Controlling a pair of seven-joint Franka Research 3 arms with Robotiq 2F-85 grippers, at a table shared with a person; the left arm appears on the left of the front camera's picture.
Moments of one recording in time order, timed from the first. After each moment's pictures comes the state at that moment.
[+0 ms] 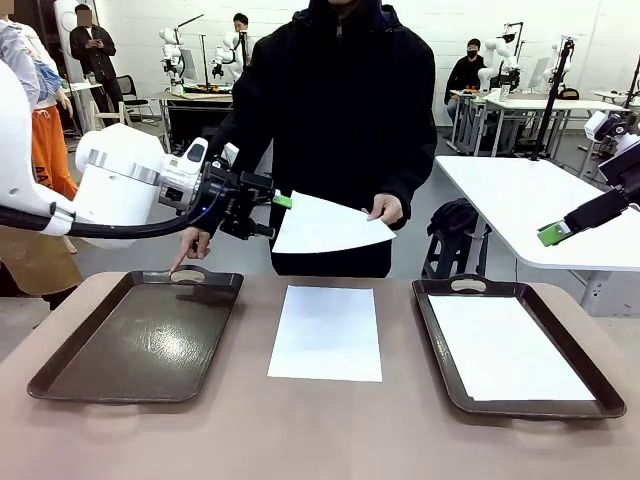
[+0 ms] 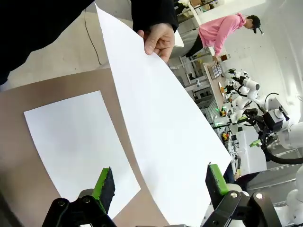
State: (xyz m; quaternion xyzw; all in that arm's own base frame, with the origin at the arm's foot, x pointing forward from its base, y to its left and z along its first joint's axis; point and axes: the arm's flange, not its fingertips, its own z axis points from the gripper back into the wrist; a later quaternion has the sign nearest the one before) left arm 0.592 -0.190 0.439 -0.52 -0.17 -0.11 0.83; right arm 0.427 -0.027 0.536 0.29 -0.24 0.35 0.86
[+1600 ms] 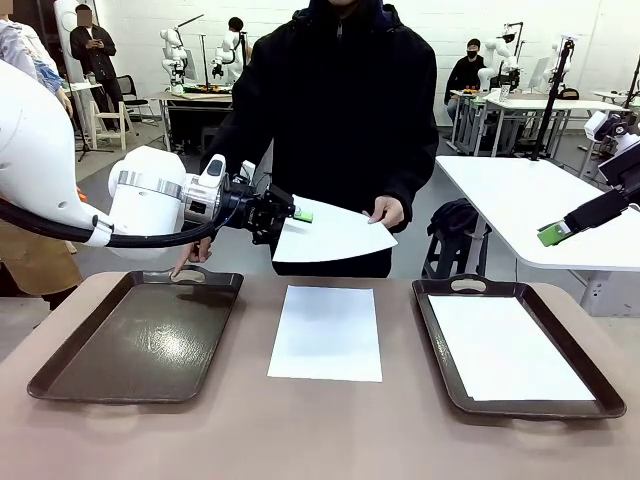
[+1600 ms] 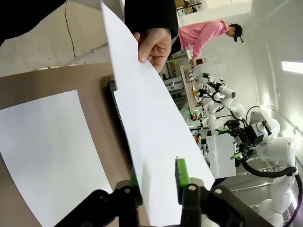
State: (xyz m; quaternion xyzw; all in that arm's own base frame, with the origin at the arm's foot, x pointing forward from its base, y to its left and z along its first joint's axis) left arm 0.616 -0.219 0.404 -0.59 -0.12 -0.07 0.79; right arm 0.427 -0.027 0.536 0.29 -0.24 0.35 0.86
